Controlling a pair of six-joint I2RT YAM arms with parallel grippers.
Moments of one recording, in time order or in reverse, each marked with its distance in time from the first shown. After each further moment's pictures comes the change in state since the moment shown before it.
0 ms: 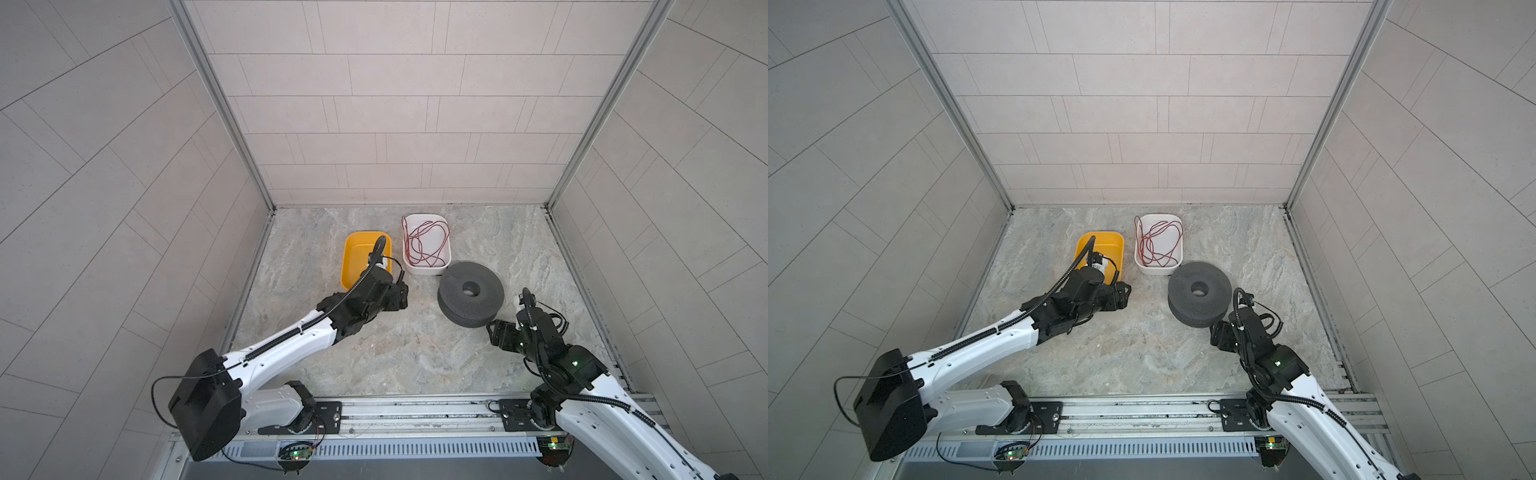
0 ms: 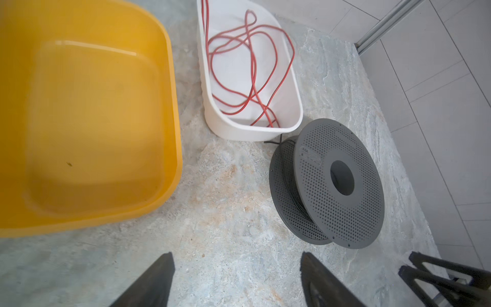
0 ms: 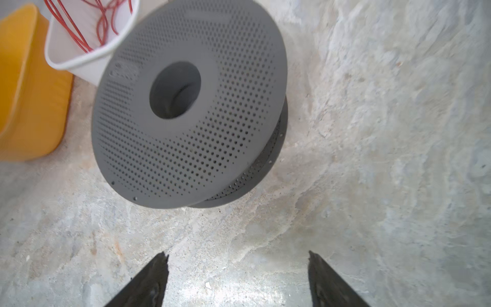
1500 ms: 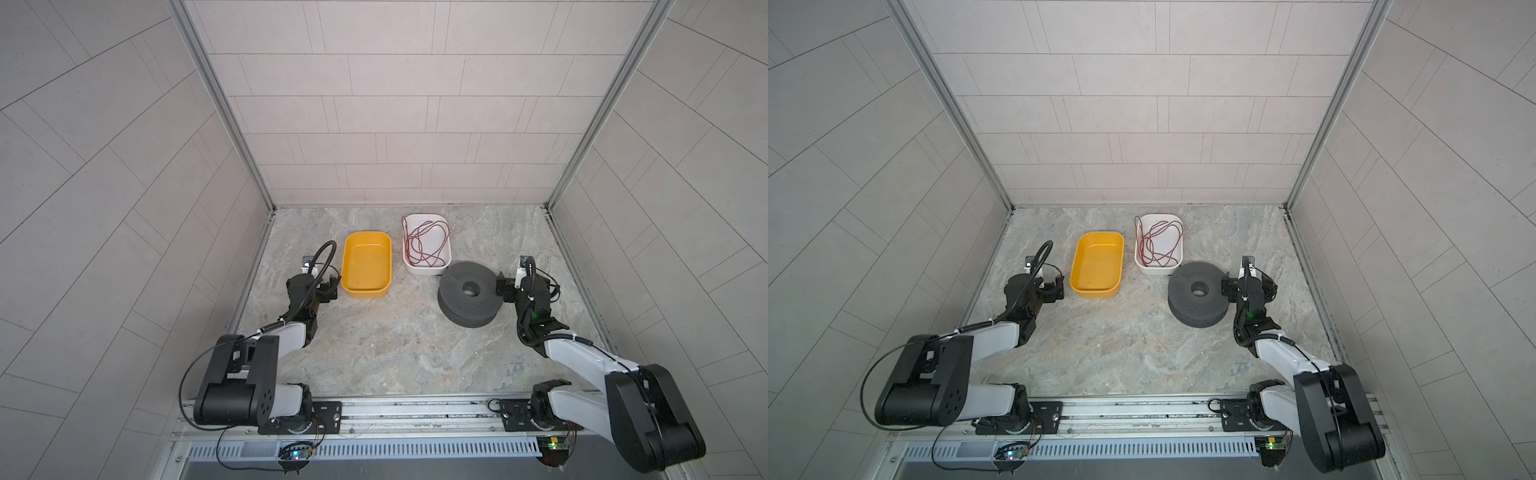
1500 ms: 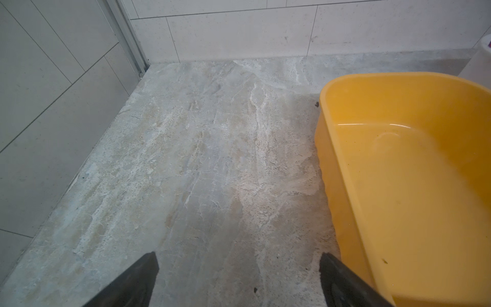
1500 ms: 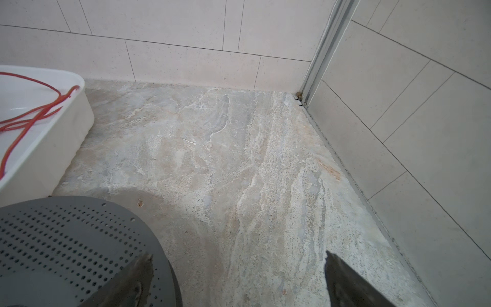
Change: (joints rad) left arm 0.729 0.168 -0.497 0.880 0.040 0.678; right arm -0.323 0.651 -0.125 1.219 0.210 -0.615
